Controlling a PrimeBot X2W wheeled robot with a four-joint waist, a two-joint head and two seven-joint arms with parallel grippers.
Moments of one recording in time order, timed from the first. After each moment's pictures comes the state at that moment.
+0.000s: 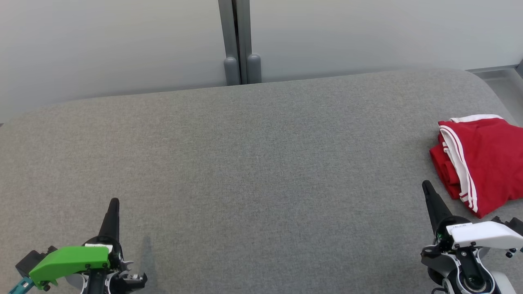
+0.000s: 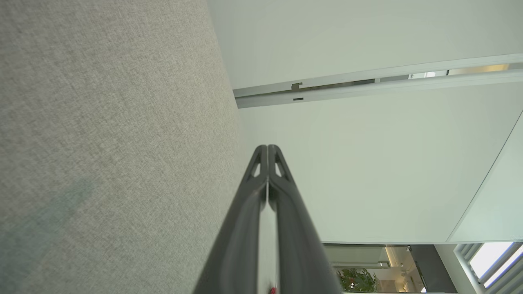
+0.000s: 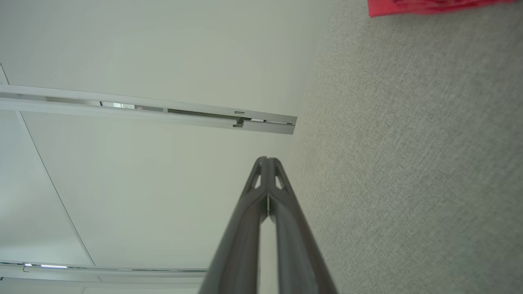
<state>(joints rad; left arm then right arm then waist) -0.08 0.05 0.09 0.26 -1.48 -0.11 0.08 -0.12 -0.05 -0.10 0.27 1.48 0.13 0.08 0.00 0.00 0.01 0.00</state>
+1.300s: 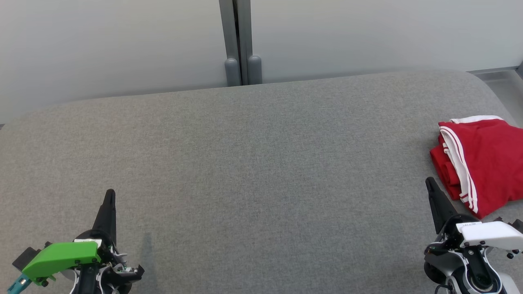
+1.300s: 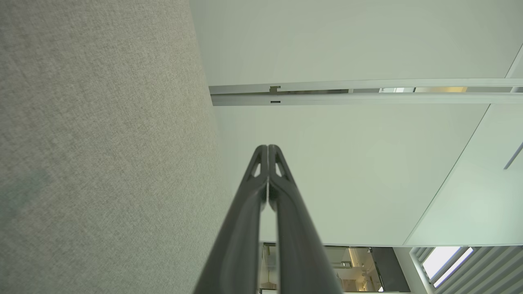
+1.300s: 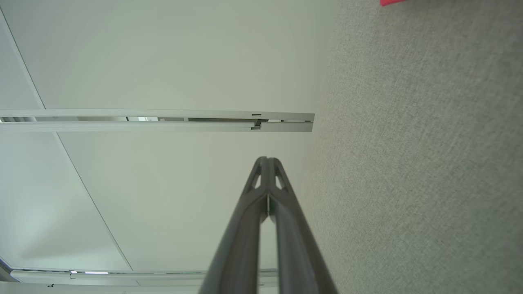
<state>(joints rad) -0.10 0.05 0.11 0.24 -1.61 -0.13 0.11 -0.11 -0.05 -0.11 0.25 1.61 0.13 0.11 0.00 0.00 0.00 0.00</state>
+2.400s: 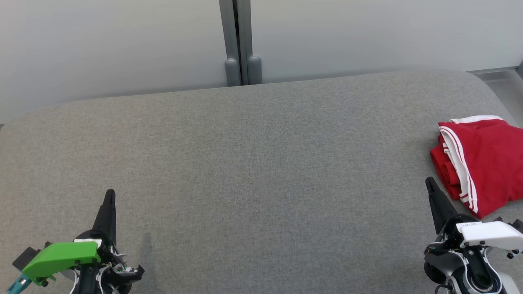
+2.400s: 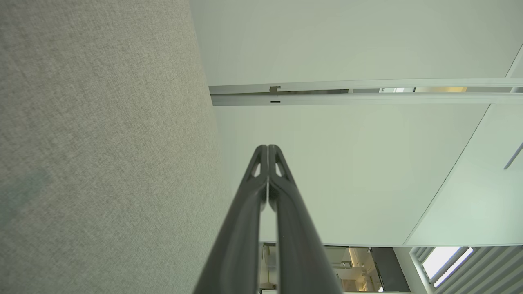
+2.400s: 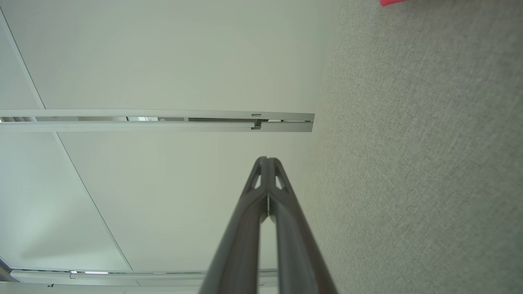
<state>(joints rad) -0.10 0.05 0.11 0.24 -1.61 -0.13 0.11 -0.11 -0.05 -0.11 0.24 1.61 0.13 0.11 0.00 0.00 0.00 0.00</state>
